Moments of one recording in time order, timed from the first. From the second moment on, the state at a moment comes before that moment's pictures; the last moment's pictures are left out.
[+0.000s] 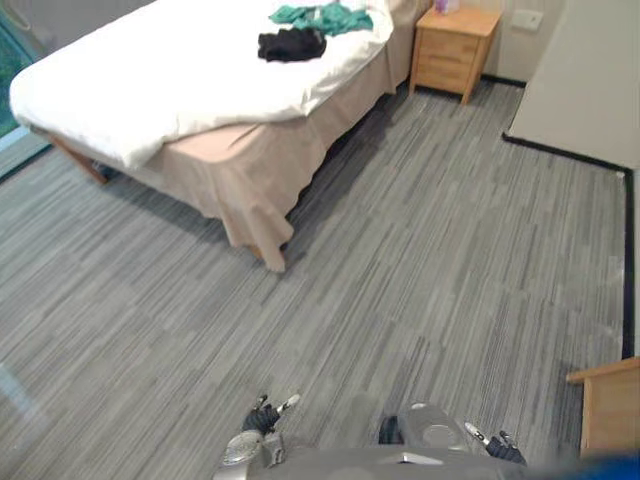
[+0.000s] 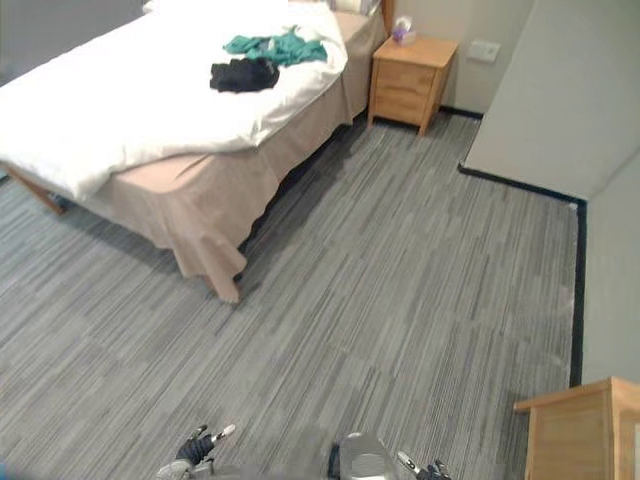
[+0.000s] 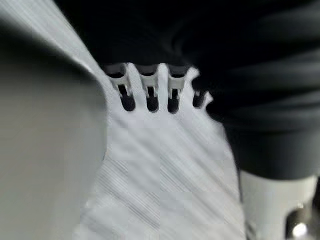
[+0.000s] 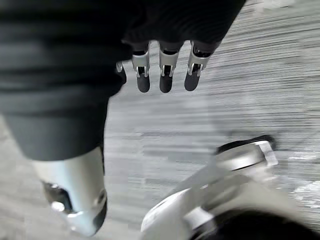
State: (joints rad) left arm 0.12 0.05 0.09 0.93 -0.19 -0.08 0.05; right arm 0.19 -0.07 -0.26 0.99 0.21 -0.09 -0.01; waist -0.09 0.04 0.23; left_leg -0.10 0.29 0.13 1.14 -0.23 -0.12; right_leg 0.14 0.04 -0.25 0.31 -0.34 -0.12
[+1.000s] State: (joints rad) left arm 0.06 0.08 0.01 1.02 -0.29 -0.06 0.09; right arm 0.13 -0.03 -0.29 1.06 0.25 -0.13 0.03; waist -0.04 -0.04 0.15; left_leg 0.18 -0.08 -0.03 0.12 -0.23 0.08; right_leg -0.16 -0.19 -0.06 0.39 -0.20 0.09
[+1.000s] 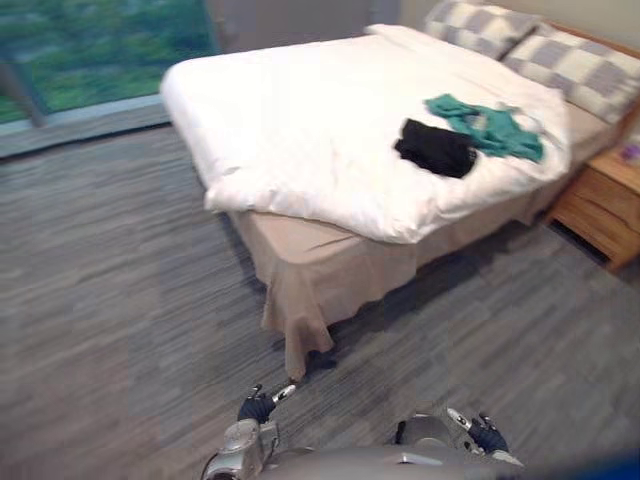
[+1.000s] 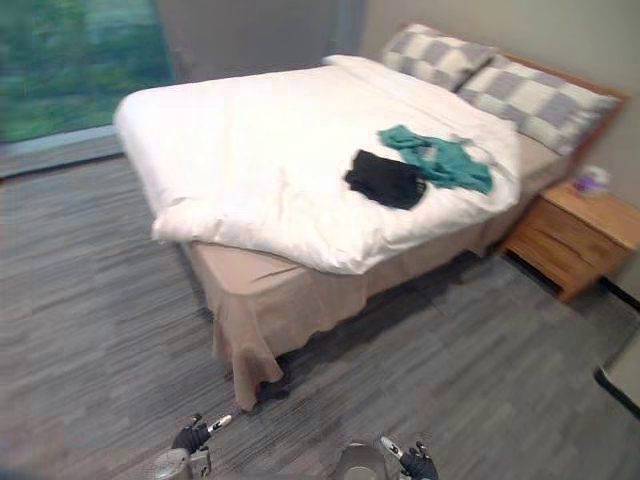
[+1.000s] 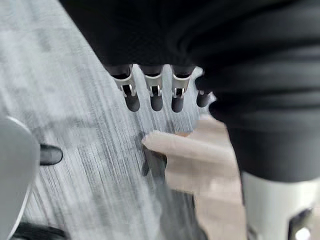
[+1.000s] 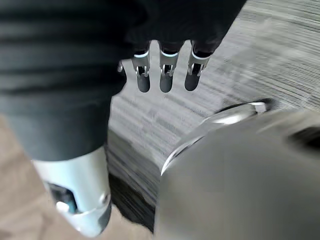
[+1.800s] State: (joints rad) left arm 0.10 0.07 0.07 1.04 -0.39 -0.16 0.16; right arm 0.05 -0.10 -0.15 1.09 0.22 -0.03 0.10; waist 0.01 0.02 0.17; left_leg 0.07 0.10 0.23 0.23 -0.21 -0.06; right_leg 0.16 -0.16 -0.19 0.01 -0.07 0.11
